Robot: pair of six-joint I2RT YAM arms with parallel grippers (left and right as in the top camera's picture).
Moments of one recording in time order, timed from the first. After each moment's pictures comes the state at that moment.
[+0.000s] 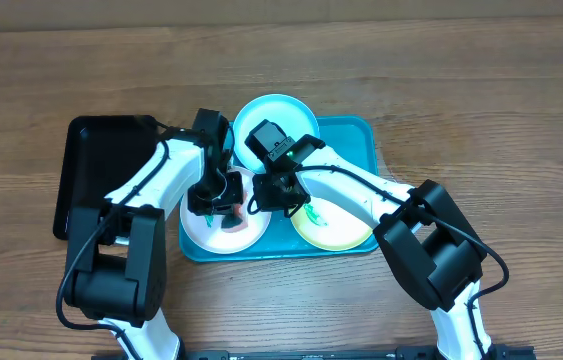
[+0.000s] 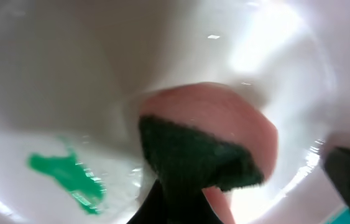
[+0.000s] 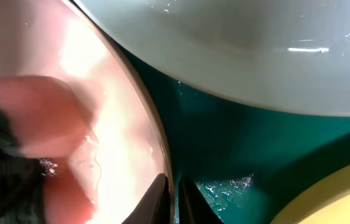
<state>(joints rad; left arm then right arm) -0.21 1.89 1.19 -0.93 0.12 -0.33 0.74 2.13 1.54 -0.76 -0.19 0.57</state>
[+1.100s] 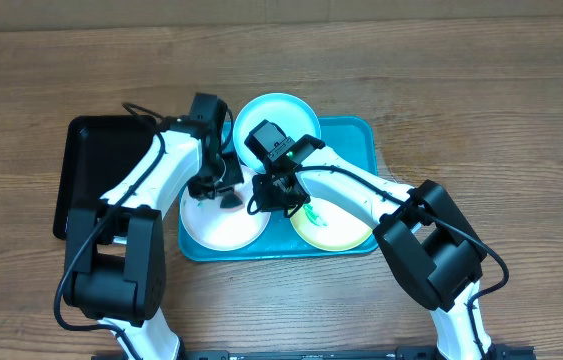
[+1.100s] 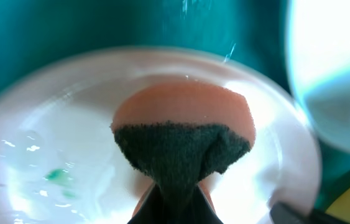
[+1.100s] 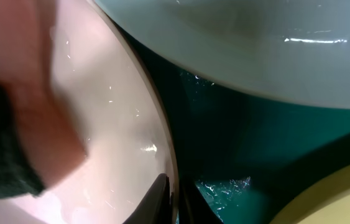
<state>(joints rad) -0.21 1.89 1.24 -0.86 0.13 -0.47 0.74 2.13 1.54 -0.76 -0.20 0.57</state>
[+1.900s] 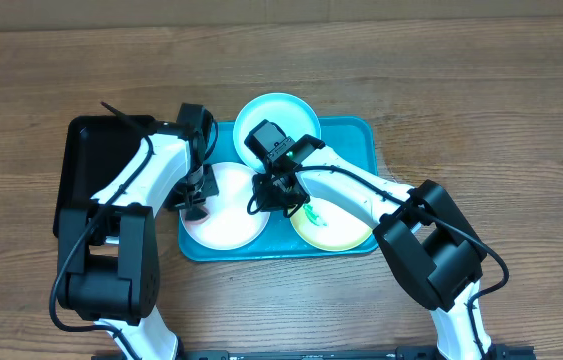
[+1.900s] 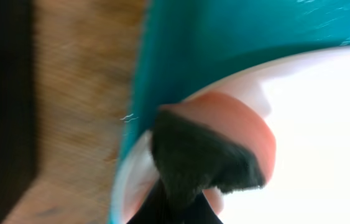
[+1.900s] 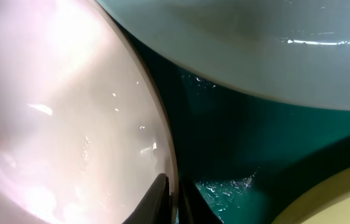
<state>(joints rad) -0.15 1.88 1.23 -0.94 -0.13 -0.47 0.74 2.13 1.54 -0.76 -0.20 0.57</state>
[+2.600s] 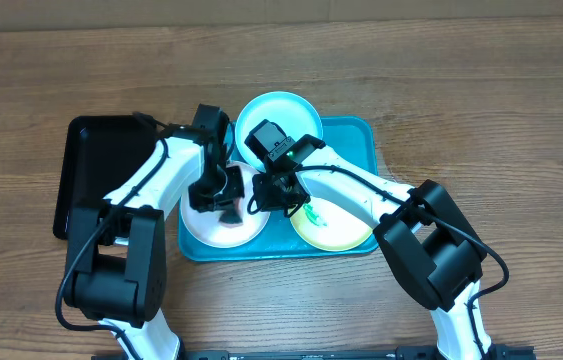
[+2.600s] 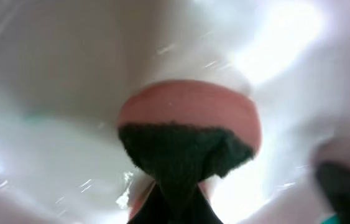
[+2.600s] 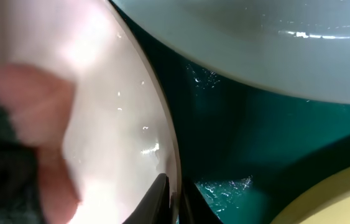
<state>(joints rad) -0.21 1.88 1.21 -0.95 0.12 -0.38 0.74 2.13 1.54 -0.76 -0.19 0.57</state>
